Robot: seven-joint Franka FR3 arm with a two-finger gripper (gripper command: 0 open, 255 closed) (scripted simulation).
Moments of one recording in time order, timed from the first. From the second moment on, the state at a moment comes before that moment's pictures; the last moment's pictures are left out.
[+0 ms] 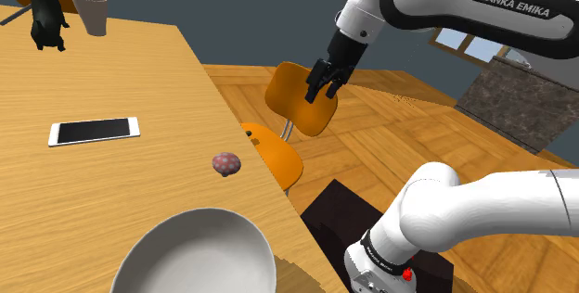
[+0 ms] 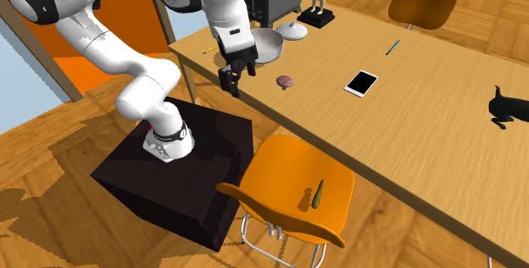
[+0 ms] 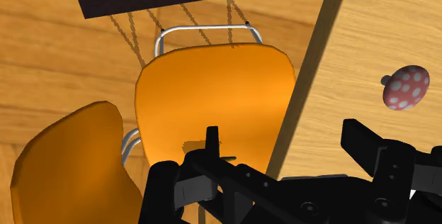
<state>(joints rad) 0.01 -0.77 0.02 -2.40 0.08 1.72 0.11</state>
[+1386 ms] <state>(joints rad) 0.10 -0.25 0.44 -2.21 0.05 1.91 0.52</state>
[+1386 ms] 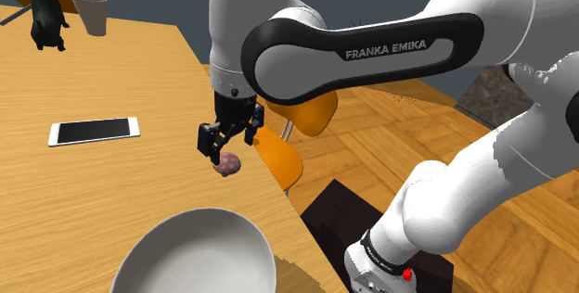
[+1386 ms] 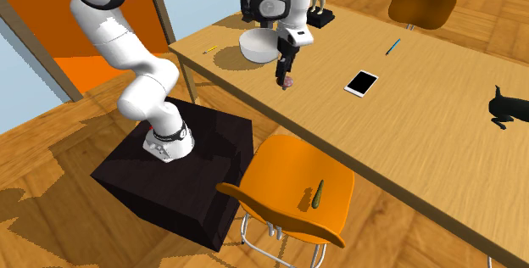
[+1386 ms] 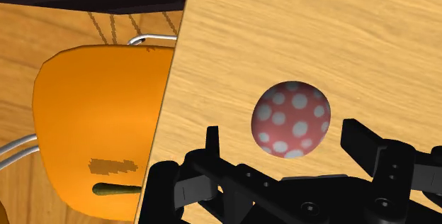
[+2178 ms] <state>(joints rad) 0.10 -0.17 0.47 -2.25 0.02 2.02 0.56</state>
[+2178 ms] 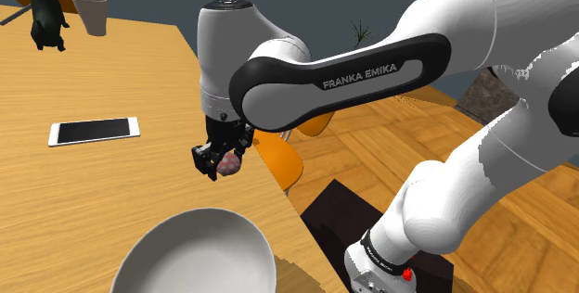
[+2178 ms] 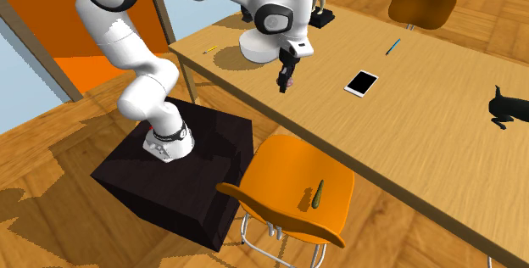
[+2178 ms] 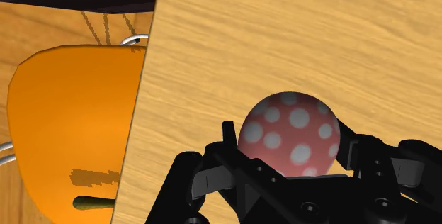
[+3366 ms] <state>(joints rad) 0.10 -0.22 0.45 -2.16 0.03 1.88 0.54</state>
